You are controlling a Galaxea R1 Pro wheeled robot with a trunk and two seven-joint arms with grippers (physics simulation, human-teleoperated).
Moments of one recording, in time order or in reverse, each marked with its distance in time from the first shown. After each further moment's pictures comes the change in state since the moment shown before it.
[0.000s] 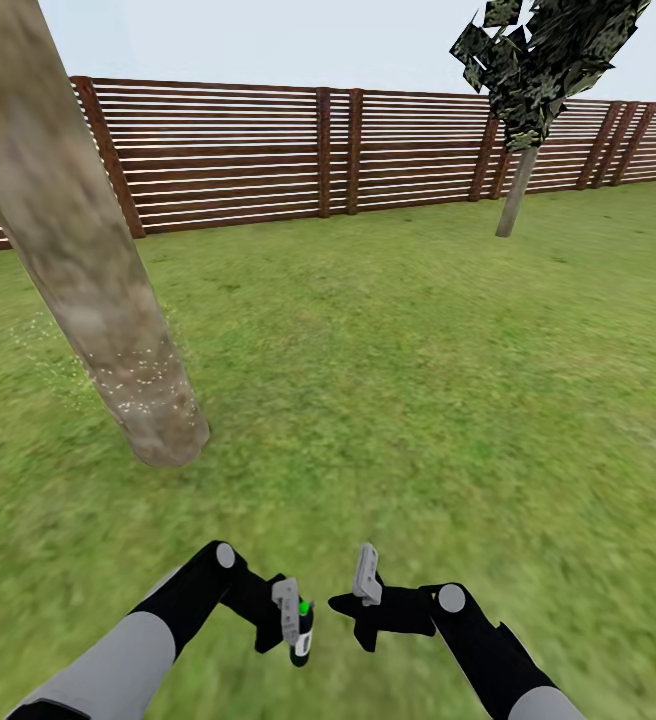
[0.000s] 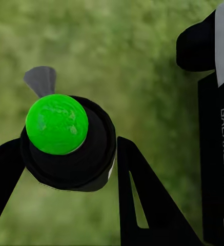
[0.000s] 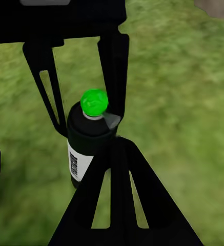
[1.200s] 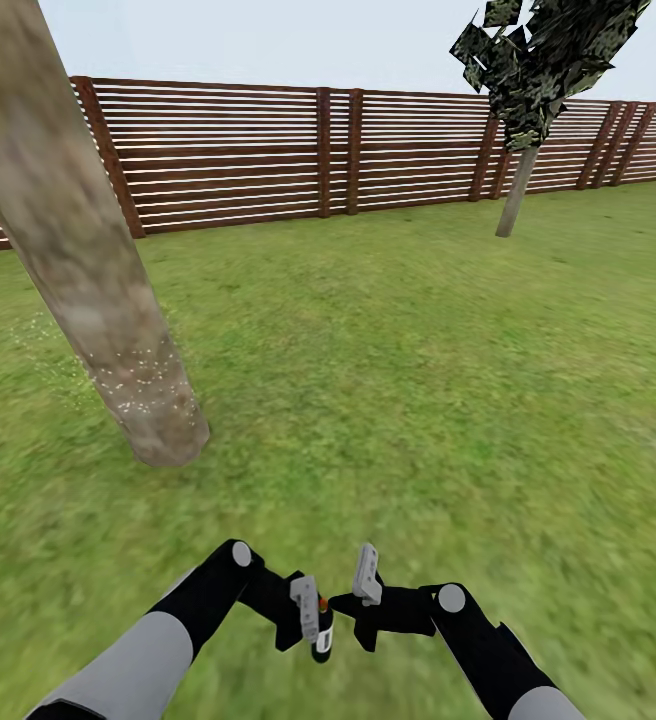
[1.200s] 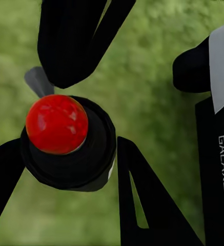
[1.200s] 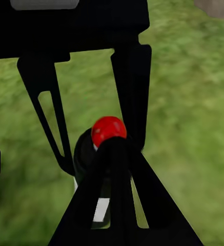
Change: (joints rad) left arm 0.000 -0.057 0.006 -0.010 0.003 0.003 0.011; right arm 0.000 0.000 0.000 0.000 -0.001 0.000 0.000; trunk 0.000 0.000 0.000
